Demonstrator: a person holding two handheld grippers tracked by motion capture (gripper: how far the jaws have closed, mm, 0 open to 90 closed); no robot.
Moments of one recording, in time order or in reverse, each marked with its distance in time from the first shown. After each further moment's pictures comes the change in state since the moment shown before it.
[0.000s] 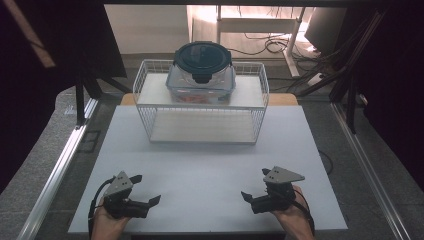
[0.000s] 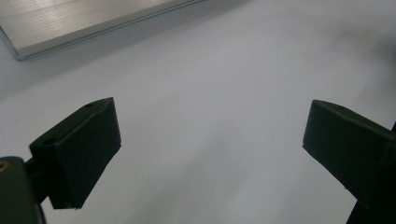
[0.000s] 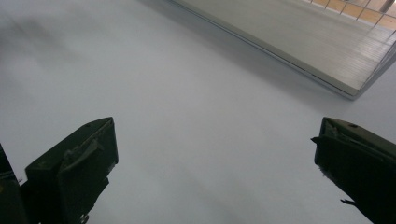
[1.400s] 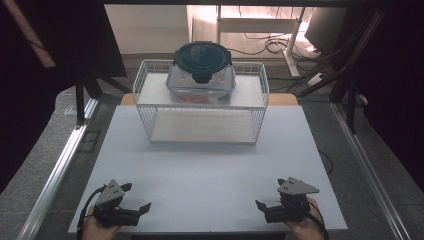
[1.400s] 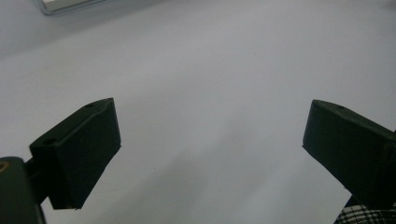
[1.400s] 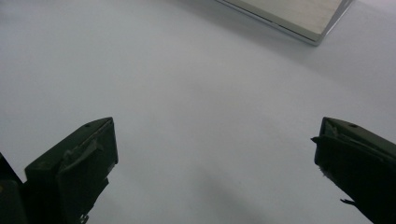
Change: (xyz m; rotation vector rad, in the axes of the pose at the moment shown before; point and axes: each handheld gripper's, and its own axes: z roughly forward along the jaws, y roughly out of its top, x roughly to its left) left arm 0.007 -0.027 -0.015 0.054 0.057 -0.028; right arm -0.008 -0.037 -0.024 0.054 -0.086 0.045
